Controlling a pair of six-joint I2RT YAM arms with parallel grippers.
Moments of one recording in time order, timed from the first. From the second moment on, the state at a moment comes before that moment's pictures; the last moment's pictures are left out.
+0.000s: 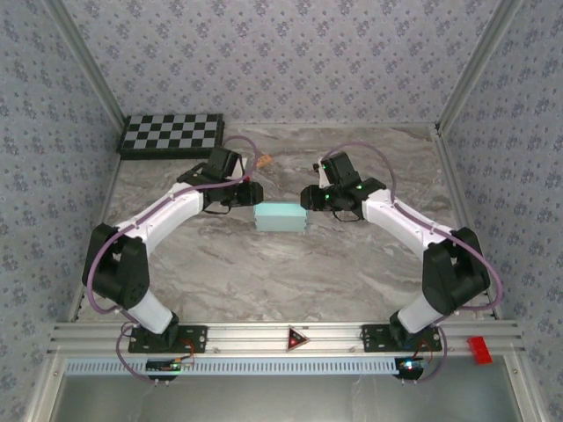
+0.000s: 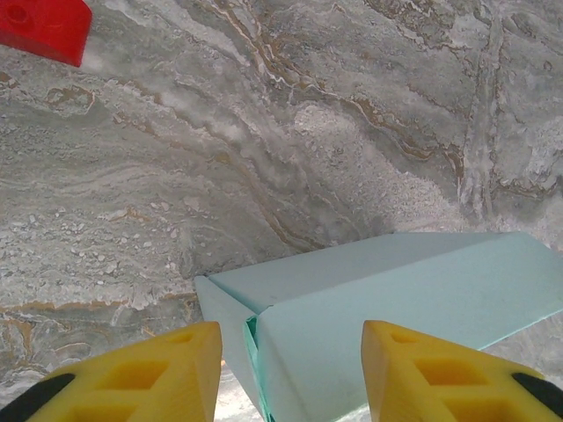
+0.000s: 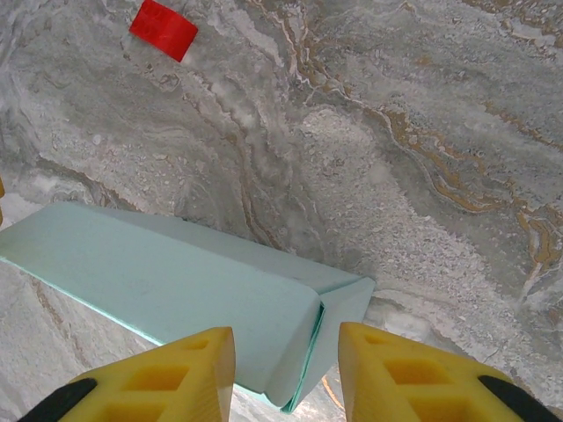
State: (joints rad) left arm -0.49 1.60 1.22 -0.55 0.23 -0.47; right arm 0.52 1.55 1.15 -0.47 -0.19 0.43
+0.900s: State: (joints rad) left arm -0.48 1.60 1.14 -0.46 0.28 -0.50; right arm 0.56 1.58 1.15 -0.46 -0.16 0.43
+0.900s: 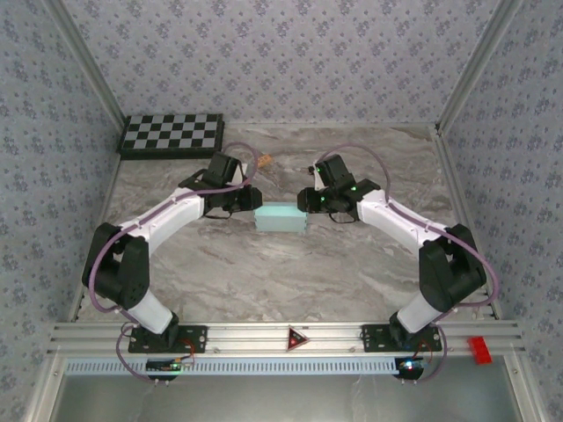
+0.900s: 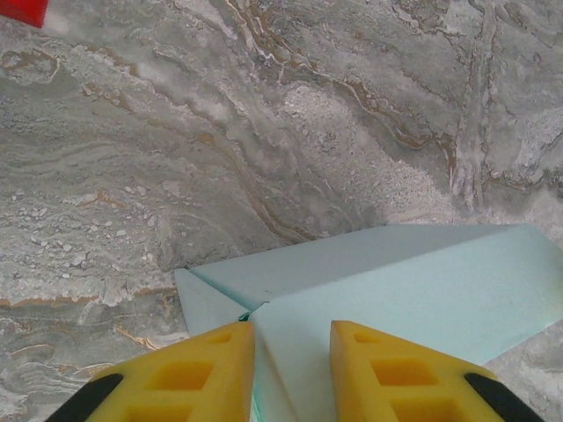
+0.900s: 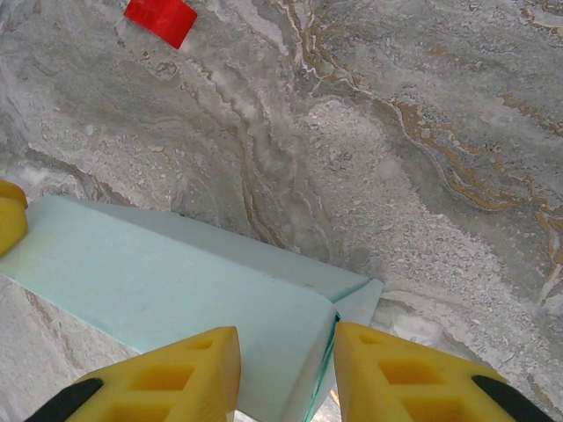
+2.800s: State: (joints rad) left arm -0.49 1.53 1.08 -0.48 0.19 -0.49; right arm 0.58 1.54 1.12 -0.51 -0.08 0.42
